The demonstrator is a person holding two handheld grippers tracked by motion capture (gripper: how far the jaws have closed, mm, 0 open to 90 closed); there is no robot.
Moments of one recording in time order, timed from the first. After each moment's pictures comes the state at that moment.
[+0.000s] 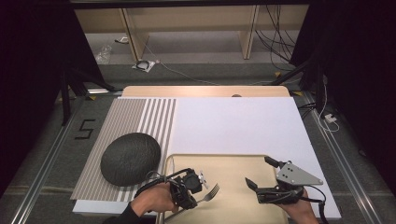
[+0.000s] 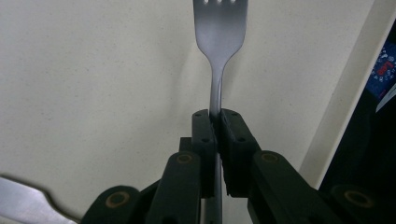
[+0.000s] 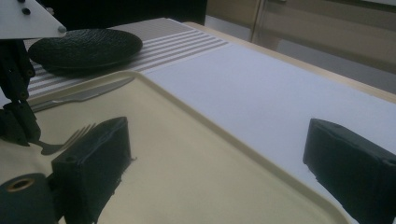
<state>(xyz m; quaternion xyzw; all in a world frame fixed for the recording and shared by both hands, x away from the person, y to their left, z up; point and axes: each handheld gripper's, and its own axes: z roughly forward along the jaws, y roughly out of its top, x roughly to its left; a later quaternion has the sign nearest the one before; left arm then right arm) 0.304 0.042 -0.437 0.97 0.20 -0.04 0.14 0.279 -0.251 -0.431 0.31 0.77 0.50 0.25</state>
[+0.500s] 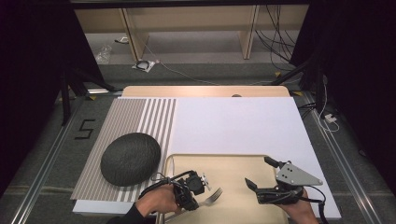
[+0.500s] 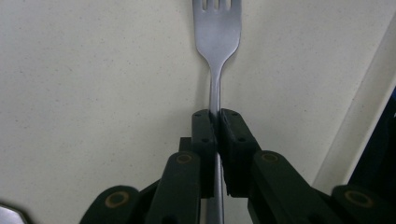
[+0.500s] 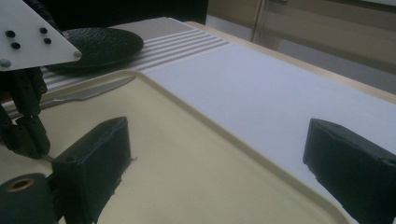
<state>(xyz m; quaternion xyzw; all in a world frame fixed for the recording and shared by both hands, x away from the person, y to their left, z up) 0.307 0.035 -0.453 0.97 0.20 -0.05 0.12 0.279 -0.251 -0.431 0.31 0.77 0.50 0.25</state>
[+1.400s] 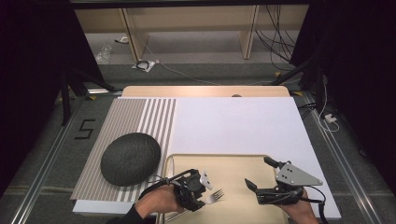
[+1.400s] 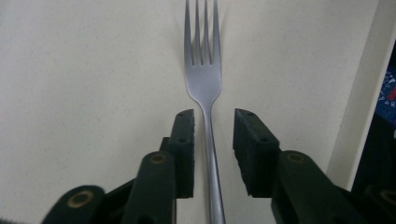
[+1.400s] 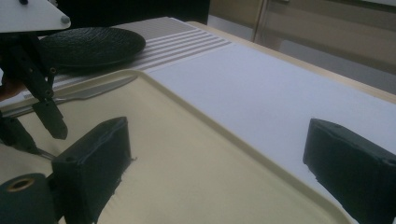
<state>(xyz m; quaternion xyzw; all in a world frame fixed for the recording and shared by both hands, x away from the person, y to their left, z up) 0.300 0.035 -0.440 0.97 0.16 0.00 0.20 0.278 -0.250 -0.431 0.30 0.77 0.50 0.25</state>
